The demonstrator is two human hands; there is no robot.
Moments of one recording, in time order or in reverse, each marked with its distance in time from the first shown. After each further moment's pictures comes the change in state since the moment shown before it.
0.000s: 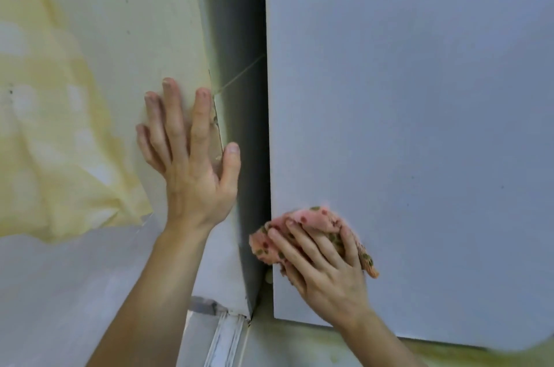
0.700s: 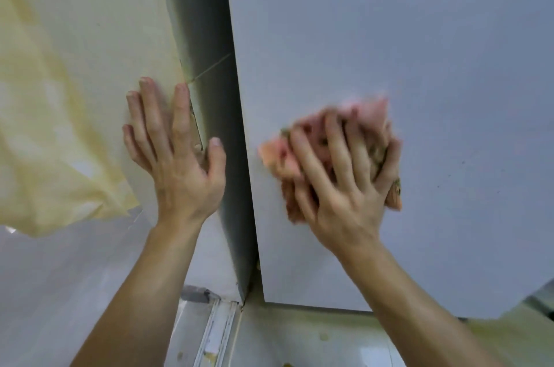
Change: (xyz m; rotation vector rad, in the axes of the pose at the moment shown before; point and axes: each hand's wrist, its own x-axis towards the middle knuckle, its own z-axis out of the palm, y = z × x) left_hand -0.008 0.012 0.001 0.012 0.011 -0.035; right_hand 0.080 0.056 -0.042 0.034 0.301 0.214
